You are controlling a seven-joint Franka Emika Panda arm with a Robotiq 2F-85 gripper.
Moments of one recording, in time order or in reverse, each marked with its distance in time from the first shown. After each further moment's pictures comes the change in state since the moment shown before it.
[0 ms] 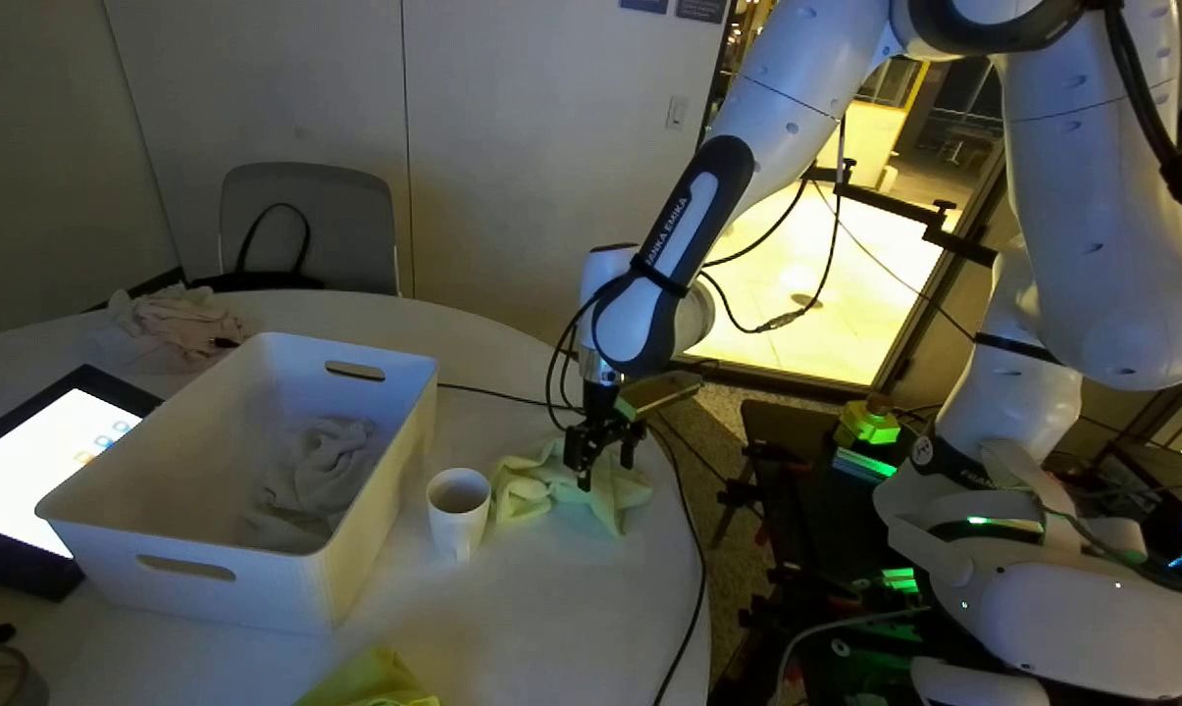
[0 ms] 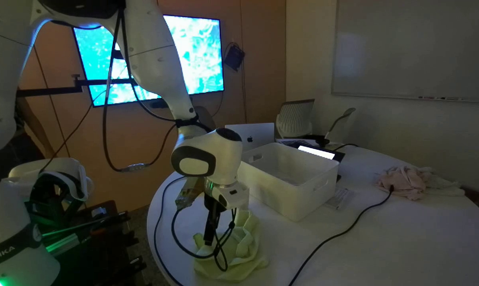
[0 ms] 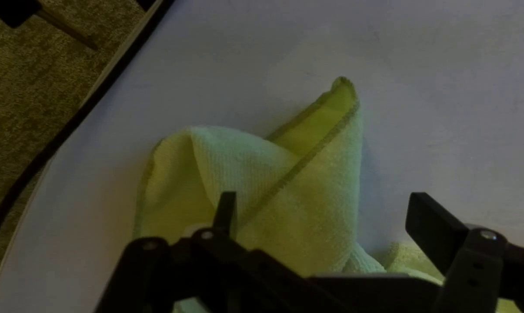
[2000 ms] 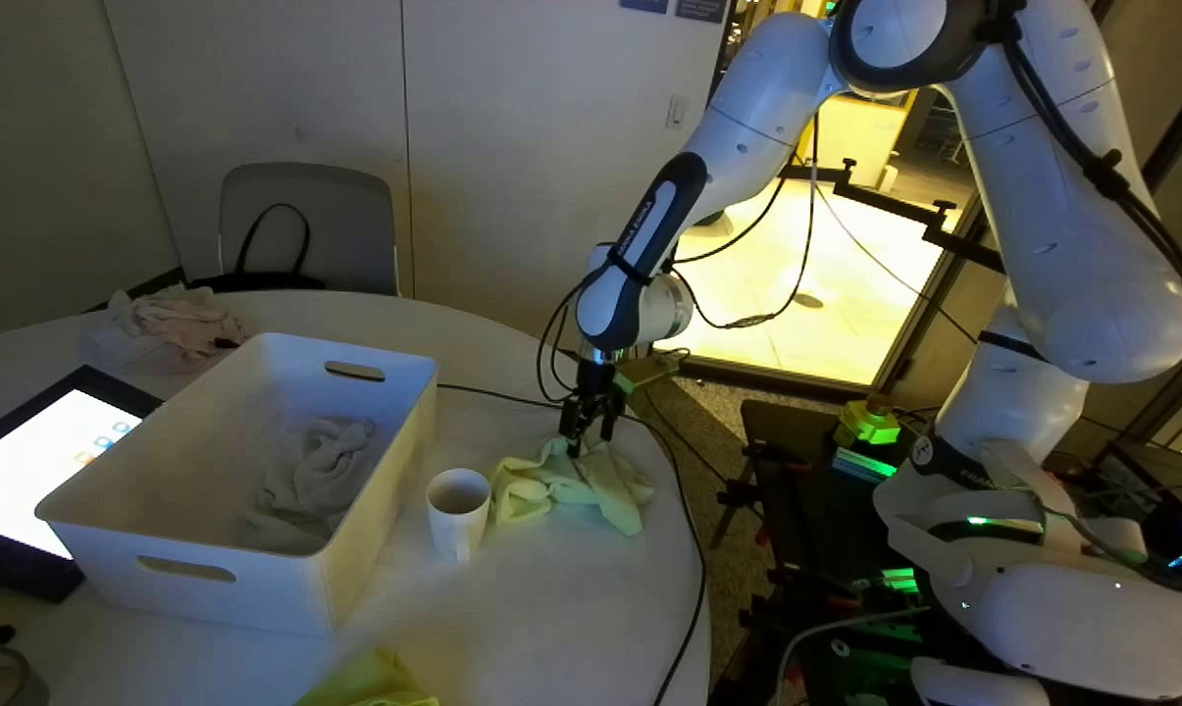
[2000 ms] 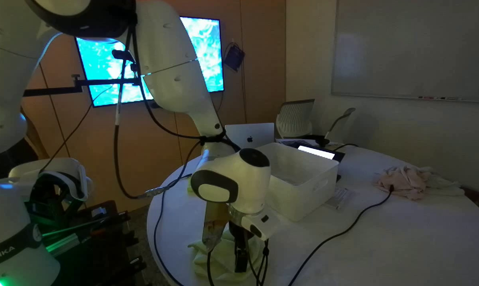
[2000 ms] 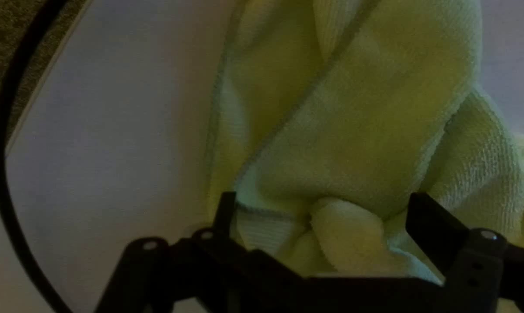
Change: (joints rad) arm -0.232 0.146 0.036 0.158 0.003 0.043 -0.339
